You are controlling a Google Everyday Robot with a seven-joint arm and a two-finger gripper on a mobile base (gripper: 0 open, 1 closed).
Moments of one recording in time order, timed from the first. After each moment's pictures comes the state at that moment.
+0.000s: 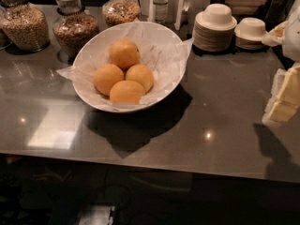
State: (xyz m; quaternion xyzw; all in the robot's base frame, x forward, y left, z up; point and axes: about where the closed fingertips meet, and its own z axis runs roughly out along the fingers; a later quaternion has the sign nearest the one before) arm 0.438 -0.217 0.976 -0.60 0.78 -0.03 0.16
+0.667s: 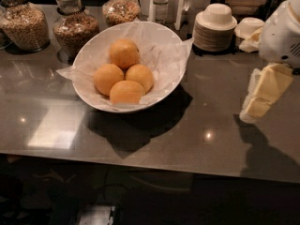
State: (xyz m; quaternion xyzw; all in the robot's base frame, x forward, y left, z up) arm 0.458 -0.186 0.956 -0.62 0.77 0.03 0.17
